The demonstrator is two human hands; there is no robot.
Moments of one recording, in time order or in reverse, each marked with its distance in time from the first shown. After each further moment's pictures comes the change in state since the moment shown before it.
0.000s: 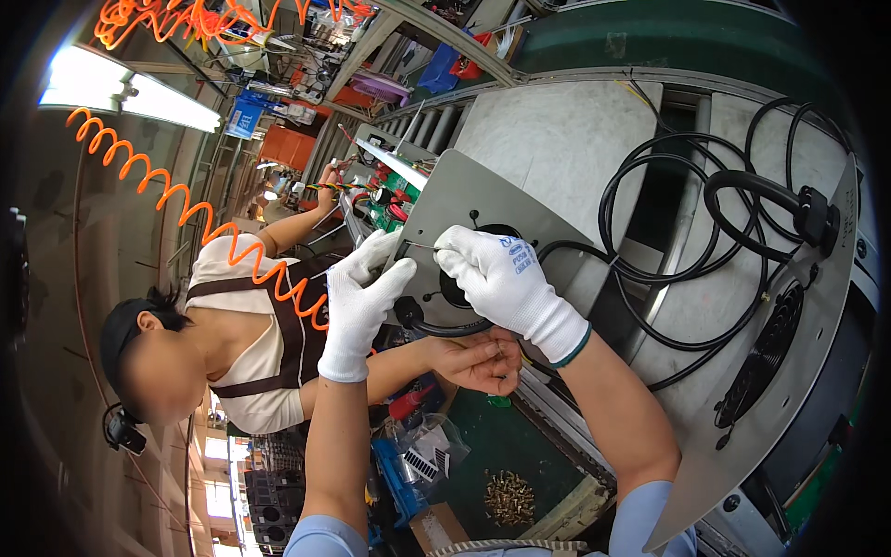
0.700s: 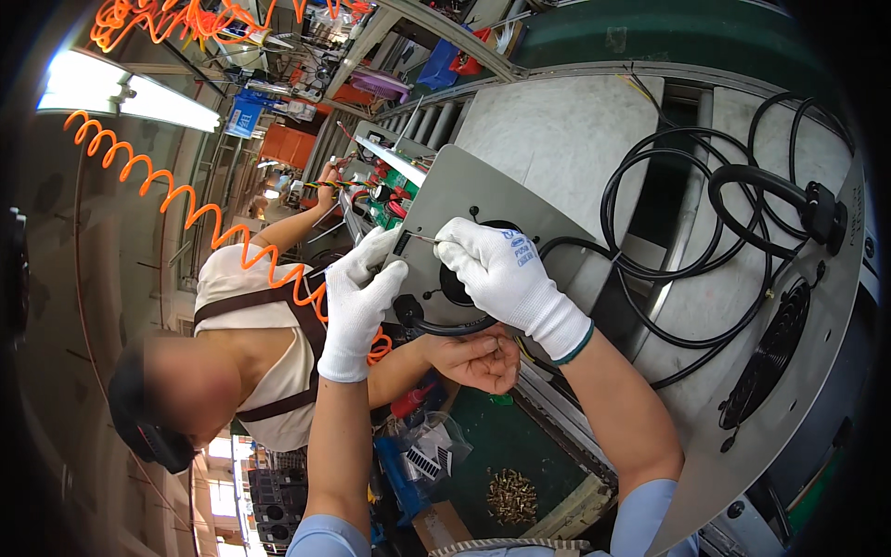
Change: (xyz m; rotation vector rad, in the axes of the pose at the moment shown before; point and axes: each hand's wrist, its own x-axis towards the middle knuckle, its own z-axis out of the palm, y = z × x) left_hand 0.000 -0.019 -0.002 0.023 0.039 0.014; right_hand 0.002 -0.008 -0.002 0.090 -0.023 0.075
